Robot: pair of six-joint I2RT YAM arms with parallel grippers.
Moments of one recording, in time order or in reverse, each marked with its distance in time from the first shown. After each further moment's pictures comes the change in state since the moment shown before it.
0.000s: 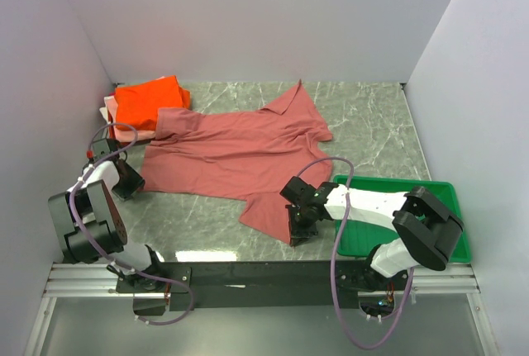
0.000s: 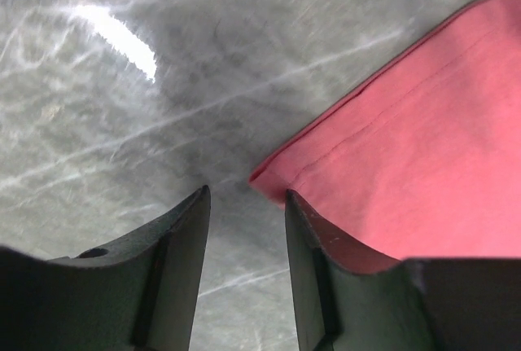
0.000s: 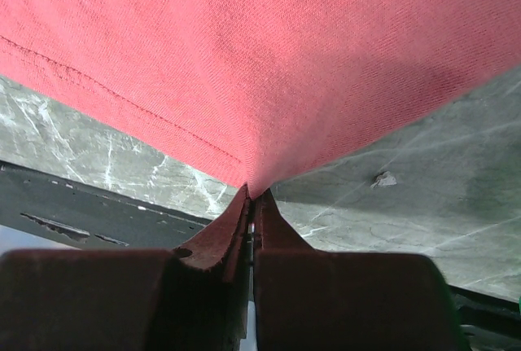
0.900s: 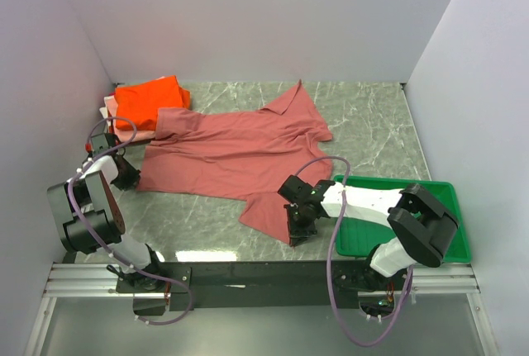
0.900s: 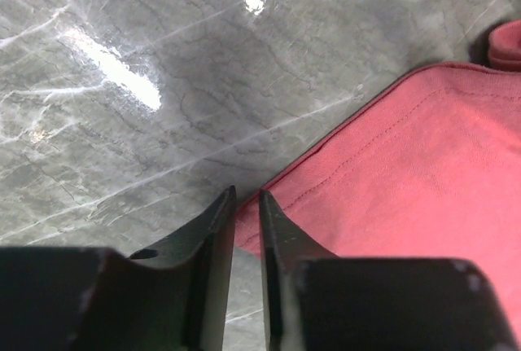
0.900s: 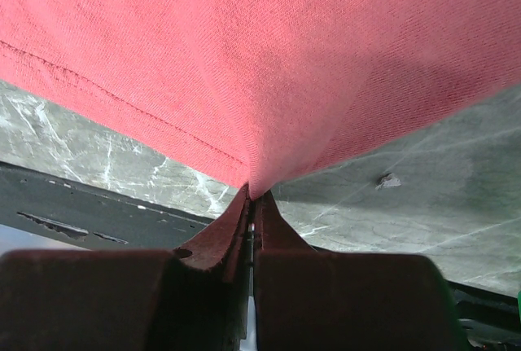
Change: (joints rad) left arm 0.000 0.081 0.057 0.079 0.022 0.005; right arm 0.000 0.037 0.030 -0.020 -0.014 -0.013
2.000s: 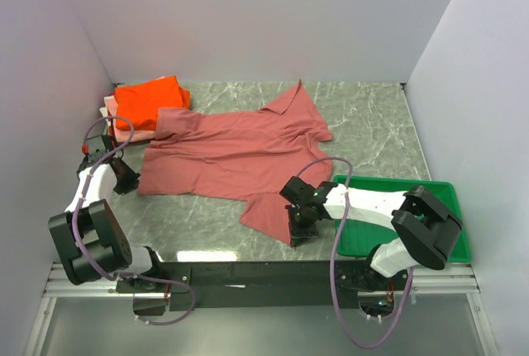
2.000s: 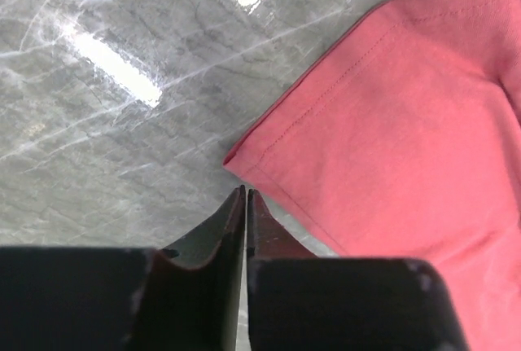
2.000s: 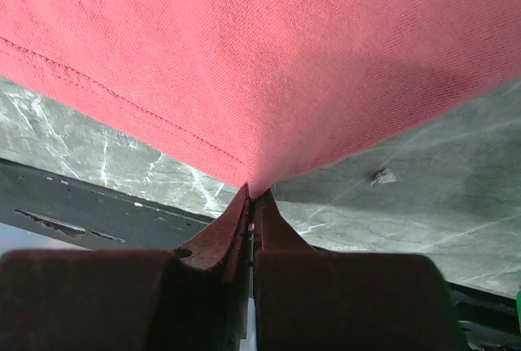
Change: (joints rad) left arm -0.005 -0.219 -0.028 -0.175 0.015 0.003; right arm 0.000 -0.029 -0.023 0.008 0.003 0.001
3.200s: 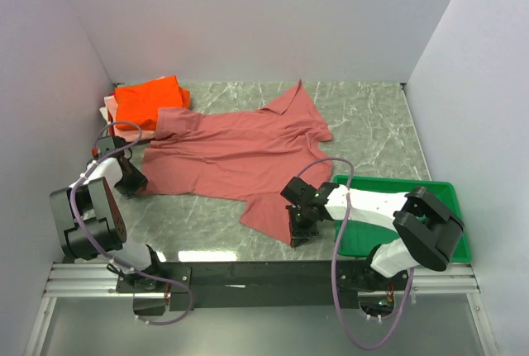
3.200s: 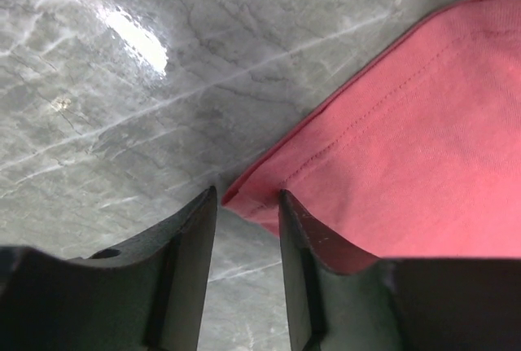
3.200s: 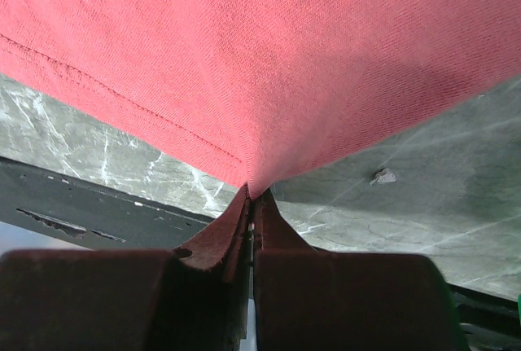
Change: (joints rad) left arm -0.043 0.164 0.000 0.061 -0.058 -0.029; right arm 0.000 -0.013 -0.013 0.011 0.000 0.005
